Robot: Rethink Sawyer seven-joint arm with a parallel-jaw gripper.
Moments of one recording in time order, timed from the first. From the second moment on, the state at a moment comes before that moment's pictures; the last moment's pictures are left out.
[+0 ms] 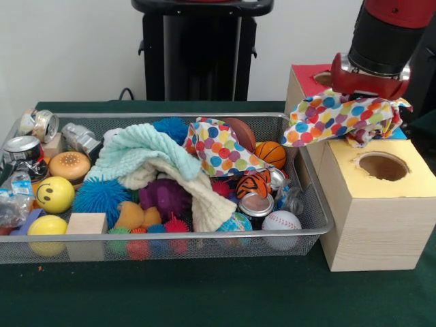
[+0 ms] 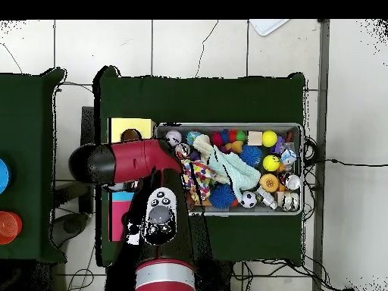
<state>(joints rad) 0.10 -0.58 -0.02 1.47 -0.08 0.82 2.01</state>
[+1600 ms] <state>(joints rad) 0.12 -0.58 -0.06 1.28 -0.01 0.98 2.01</state>
